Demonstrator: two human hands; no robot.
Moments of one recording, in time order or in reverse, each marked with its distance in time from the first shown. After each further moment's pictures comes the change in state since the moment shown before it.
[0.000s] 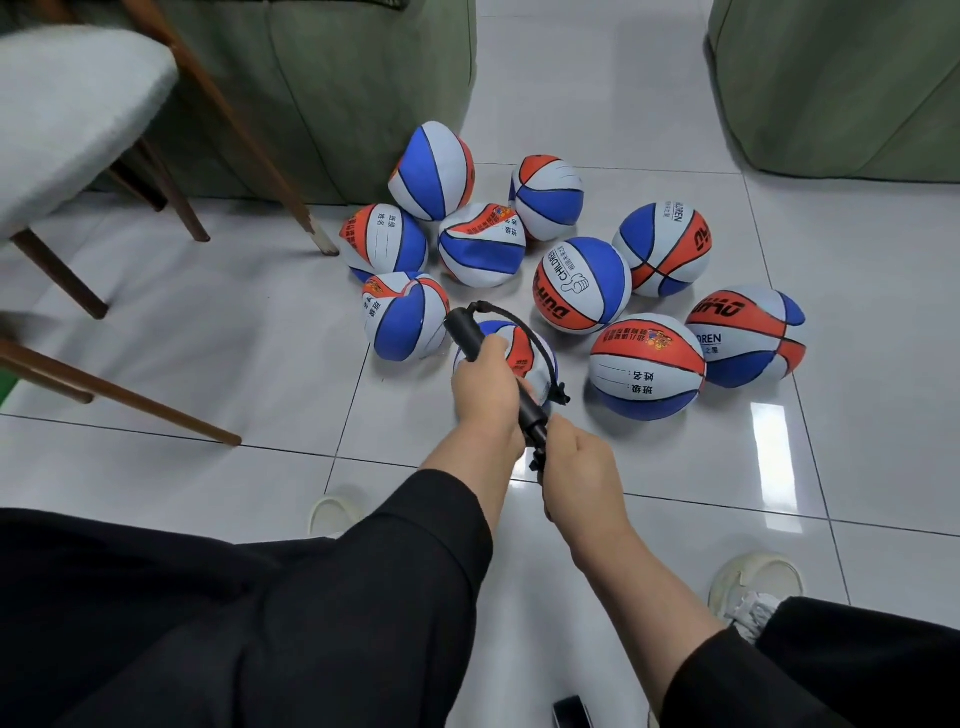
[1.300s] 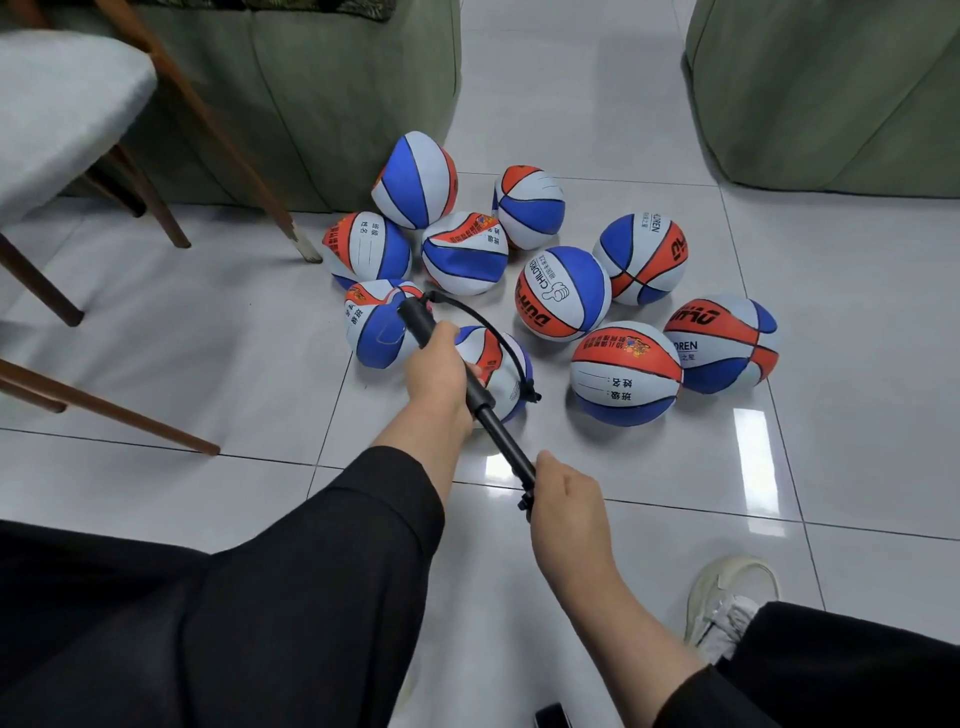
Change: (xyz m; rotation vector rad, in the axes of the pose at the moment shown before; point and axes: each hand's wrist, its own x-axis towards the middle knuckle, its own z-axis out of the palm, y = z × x) left_hand 0.014 0.032 -0.007 0.052 0.055 0.028; right_hand -0.031 0.004 -0.014 -0.063 0.027 -0.011
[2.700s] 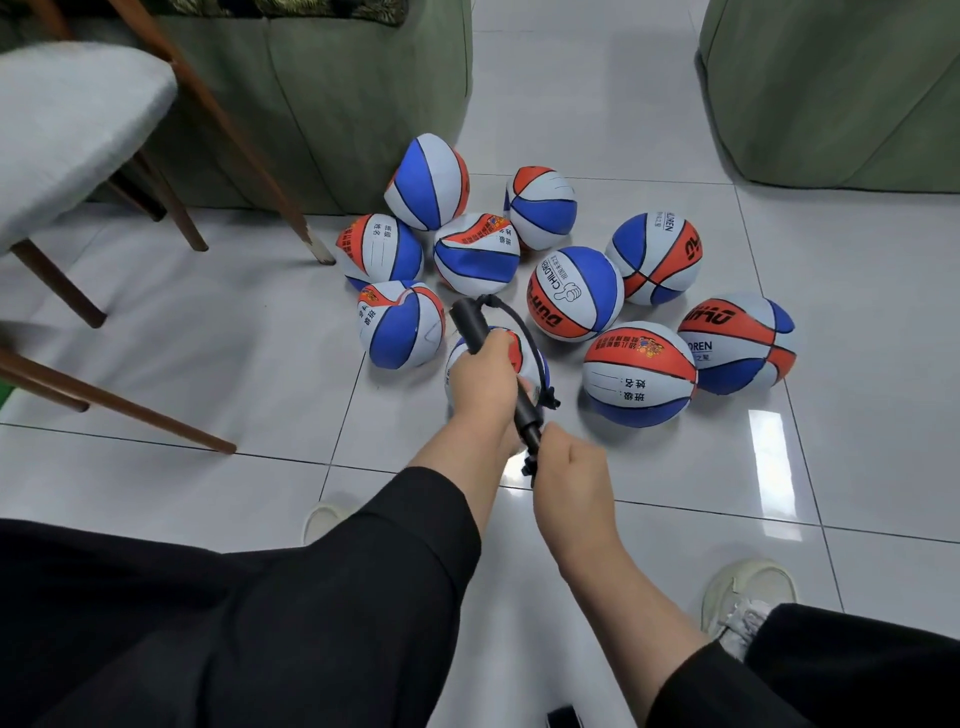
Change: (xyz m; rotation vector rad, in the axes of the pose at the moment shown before) left_hand -0.036 -0.012 0.014 -0.012 -0.082 0.015; right_hand 0.012 -0.020 0.009 0.023 0.034 -0.022
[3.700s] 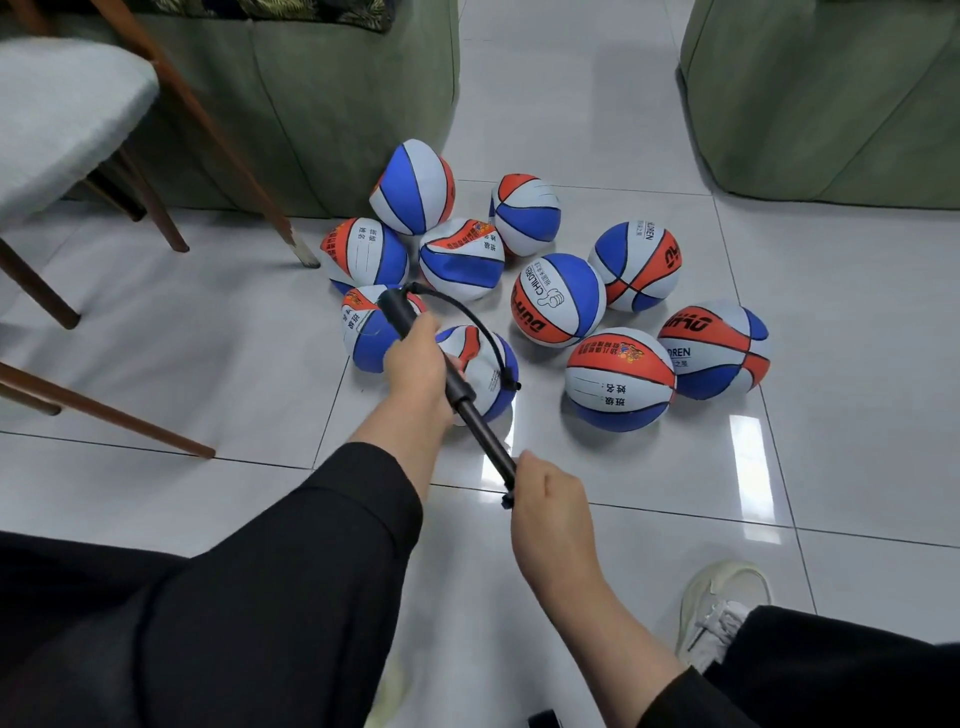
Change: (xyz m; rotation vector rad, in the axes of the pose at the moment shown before) left_hand 0.032 0.030 -0.024 -0.033 0.111 0.006; right_hand -0.018 0.013 -0.006 -0.060 -0.044 -0.075
